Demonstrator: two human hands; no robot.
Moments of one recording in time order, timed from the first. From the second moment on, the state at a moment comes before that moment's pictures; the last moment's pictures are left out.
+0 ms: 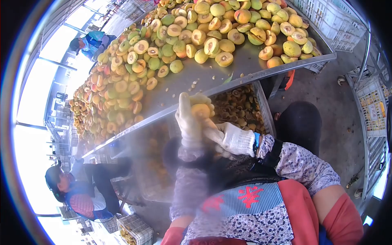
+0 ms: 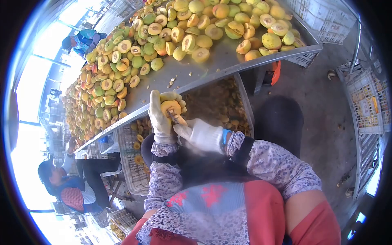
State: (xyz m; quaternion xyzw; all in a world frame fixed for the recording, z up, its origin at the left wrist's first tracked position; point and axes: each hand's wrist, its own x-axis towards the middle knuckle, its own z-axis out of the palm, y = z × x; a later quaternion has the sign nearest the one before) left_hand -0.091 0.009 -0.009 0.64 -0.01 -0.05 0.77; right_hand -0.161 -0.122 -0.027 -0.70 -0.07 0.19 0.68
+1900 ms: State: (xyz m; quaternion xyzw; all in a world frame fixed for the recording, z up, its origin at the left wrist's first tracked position) left_hand -0.088 0.232 -0.001 0.84 0.06 0.20 0.50; right_hand -0.152 -0.153 -0.047 -0.91 -0.05 0.13 0.38
